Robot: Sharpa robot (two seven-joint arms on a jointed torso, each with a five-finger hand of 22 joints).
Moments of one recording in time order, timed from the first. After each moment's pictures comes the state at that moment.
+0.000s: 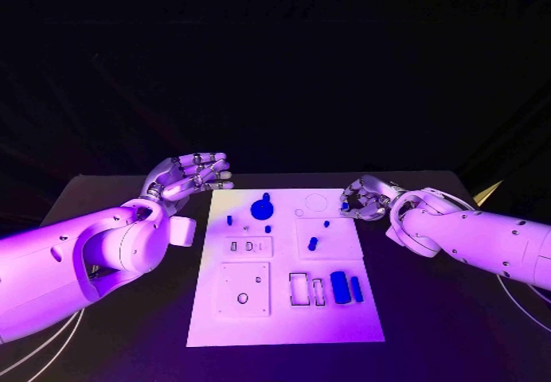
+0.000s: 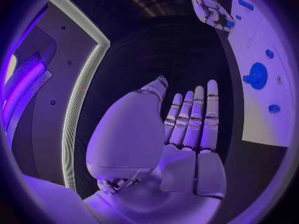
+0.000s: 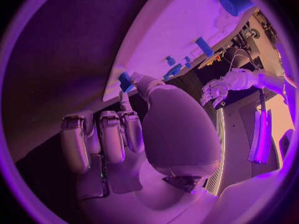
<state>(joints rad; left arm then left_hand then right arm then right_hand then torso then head) 1.23 -0.88 -0.02 1.58 -0.01 -0.37 0.44 1.52 -0.15 0.29 0.26 0.06 0.77 0.20 0.25 0.20 0.95 0.19 0.07 0.07 0.91 0.16 0.26 0.26 0.17 0.88 0.25 0.42 0.18 1.24 -0.82 -0.15 1.24 -1.15 -0.41 0.00 1.36 -0.23 0.45 0.13 0.19 0.92 0.17 0.16 0.33 1.47 0.08 1.50 1.31 1.47 0.01 1.56 1.31 0.01 1.47 0.11 1.57 1.31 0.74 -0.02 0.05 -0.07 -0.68</state>
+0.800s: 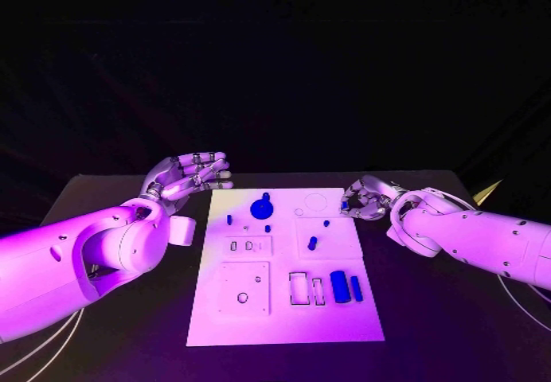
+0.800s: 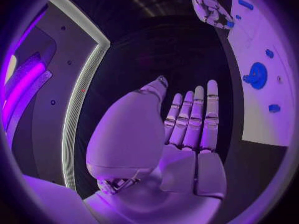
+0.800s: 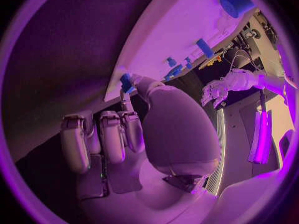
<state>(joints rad) 1.23 -0.88 -0.02 1.58 -0.01 -0.37 0.44 1.52 -0.15 0.29 0.26 0.06 0.77 0.20 0.25 0.20 0.95 0.19 0.07 0.07 0.91 0.16 0.26 0.26 0.17 0.88 0.25 0.42 0.18 1.23 -0.83 -0.15 1.24 -1.16 -0.41 -0.01 1.34 -0.21 0.47 0.12 0.19 0.99 0.15 0.20 0.34 1.47 0.07 1.51 1.31 1.46 0.00 1.56 1.31 0.01 1.47 0.11 1.57 1.31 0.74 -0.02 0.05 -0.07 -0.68</state>
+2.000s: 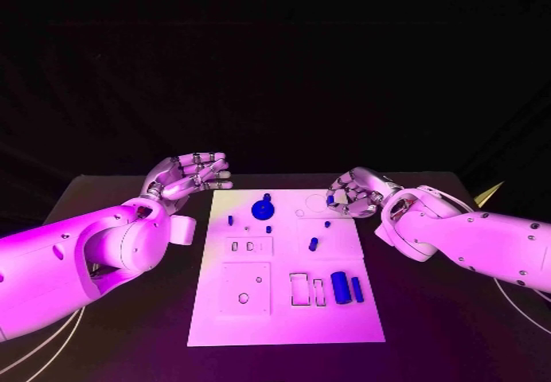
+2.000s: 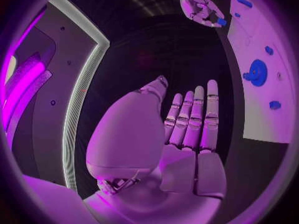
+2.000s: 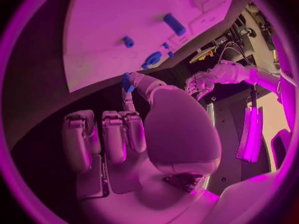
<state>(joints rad) 1.23 -0.88 -0.02 1.57 -0.01 -0.37 0.44 1.52 -0.15 0.29 0.26 0.06 0.77 0.20 0.25 0.20 0.95 0.19 0.07 0.07 0.90 0.15 0.26 0.27 0.17 0.88 0.25 0.42 0.18 1.27 -0.87 -0.14 1.46 -1.19 -0.51 -0.08 1.34 -0.17 0.51 0.08 0.20 1.01 0.11 0.27 0.36 1.47 0.04 1.51 1.31 1.47 -0.02 1.56 1.31 0.01 1.47 0.09 1.57 1.31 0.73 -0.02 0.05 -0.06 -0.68</state>
